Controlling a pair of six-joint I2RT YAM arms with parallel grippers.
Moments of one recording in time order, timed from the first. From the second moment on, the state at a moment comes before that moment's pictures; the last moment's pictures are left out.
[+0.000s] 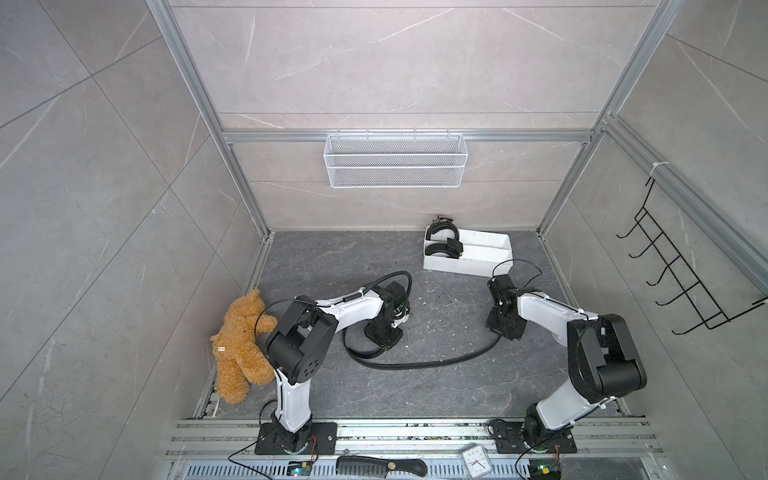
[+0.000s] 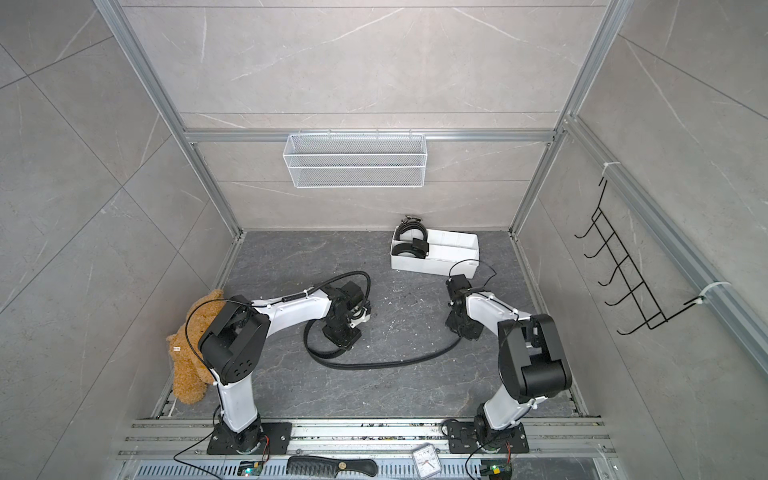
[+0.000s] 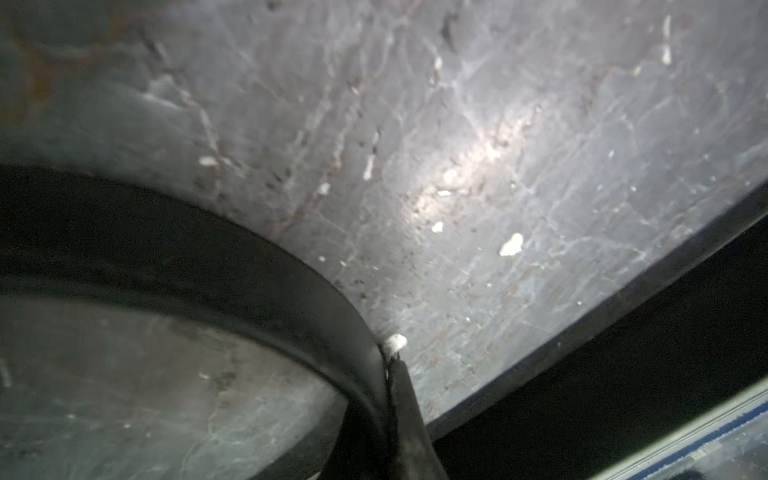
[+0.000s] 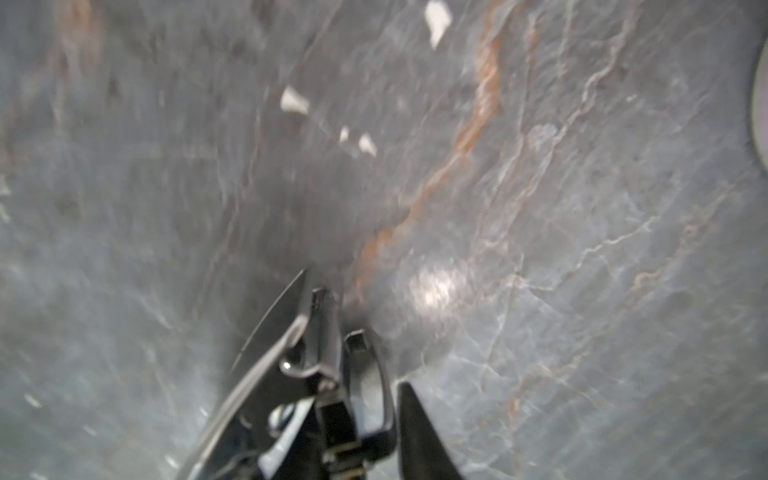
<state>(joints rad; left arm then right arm) -0.73 1.88 1.24 -0.93 0.19 -0.01 0.16 1.65 0.95 -0.74 0.19 0.64</state>
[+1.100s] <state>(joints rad) -0.77 1.83 1.21 -0.88 0.11 -0.05 0.98 1.47 0.72 -0.48 0.04 1.55</state>
